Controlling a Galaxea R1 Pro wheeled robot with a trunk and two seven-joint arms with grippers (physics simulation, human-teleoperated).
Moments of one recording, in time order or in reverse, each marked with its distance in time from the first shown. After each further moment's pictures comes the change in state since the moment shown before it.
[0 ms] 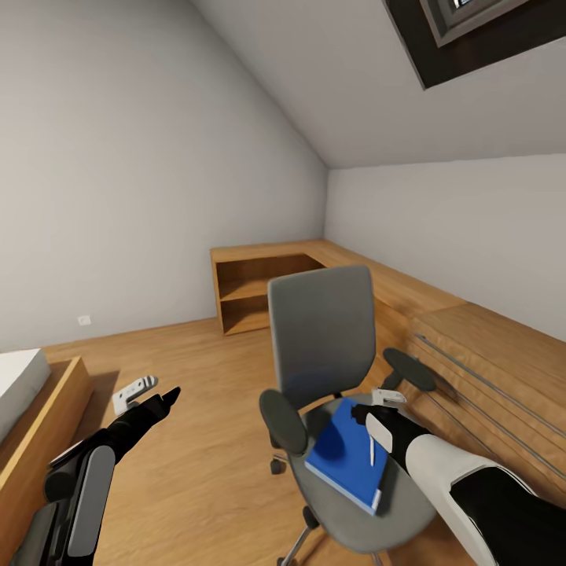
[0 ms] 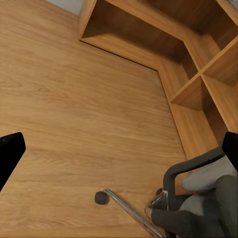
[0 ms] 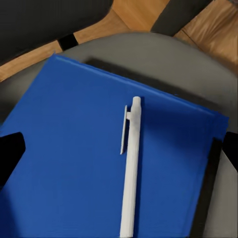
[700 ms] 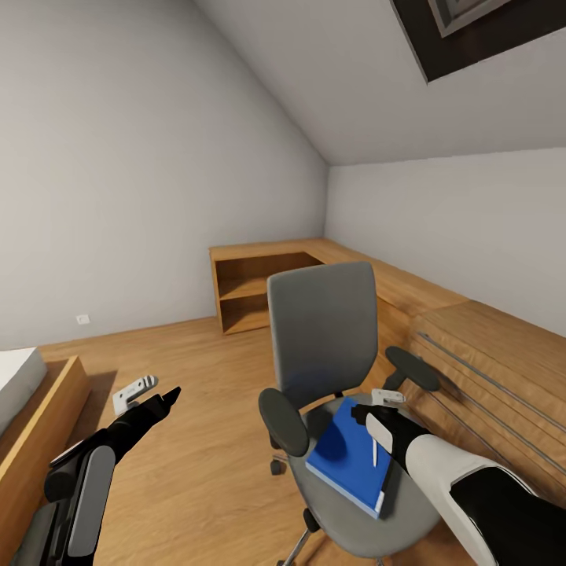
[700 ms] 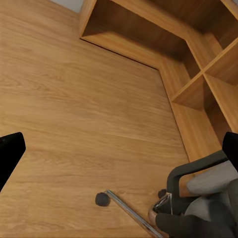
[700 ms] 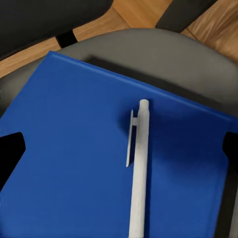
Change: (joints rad) left arm 0.000 -0.002 0.002 0.000 0.000 0.002 0.000; right arm 0.000 0.000 0.000 0.000 0.000 0.001 0.000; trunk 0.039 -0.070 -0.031
